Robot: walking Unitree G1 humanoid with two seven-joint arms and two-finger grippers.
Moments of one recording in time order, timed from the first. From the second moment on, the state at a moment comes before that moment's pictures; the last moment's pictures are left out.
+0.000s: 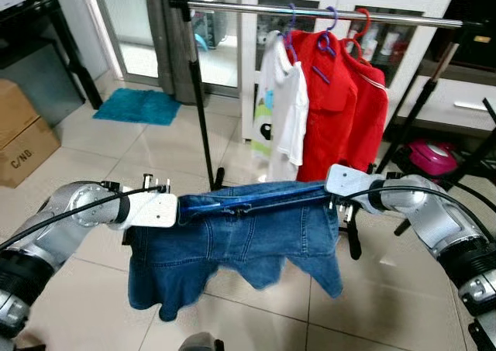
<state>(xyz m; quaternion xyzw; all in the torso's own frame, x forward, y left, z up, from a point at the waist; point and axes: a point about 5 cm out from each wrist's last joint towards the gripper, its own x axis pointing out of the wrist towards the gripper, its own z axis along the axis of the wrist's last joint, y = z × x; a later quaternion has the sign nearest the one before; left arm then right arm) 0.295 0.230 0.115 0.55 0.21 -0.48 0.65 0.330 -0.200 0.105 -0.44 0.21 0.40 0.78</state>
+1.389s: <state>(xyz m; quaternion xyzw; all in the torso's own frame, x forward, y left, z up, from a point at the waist) 0.313 0.252 0.123 0.44 0.22 -0.39 0.78 0.297 -0.133 0.144 -0.28 0.11 0.48 0.82</state>
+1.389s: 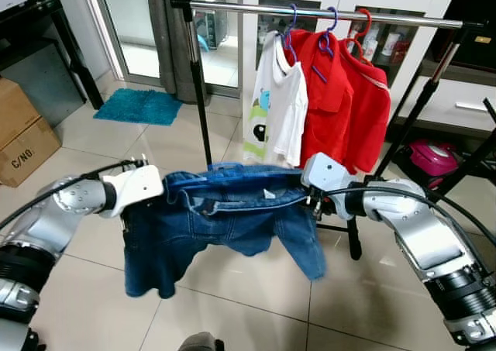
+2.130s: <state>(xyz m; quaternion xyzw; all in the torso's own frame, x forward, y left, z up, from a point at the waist) 0.309 0.253 0.108 0.46 0.26 -0.43 0.73 0.280 -0.124 0.181 -0.25 0.05 0.58 0.78</state>
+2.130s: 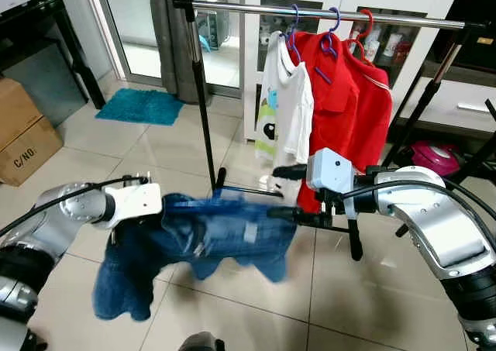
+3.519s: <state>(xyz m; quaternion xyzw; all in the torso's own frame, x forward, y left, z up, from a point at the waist) 0.300 0.238 0.131 0.39 0.16 -0.52 0.74 0.279 -0.079 0.169 -0.15 0.07 0.59 0.79</state>
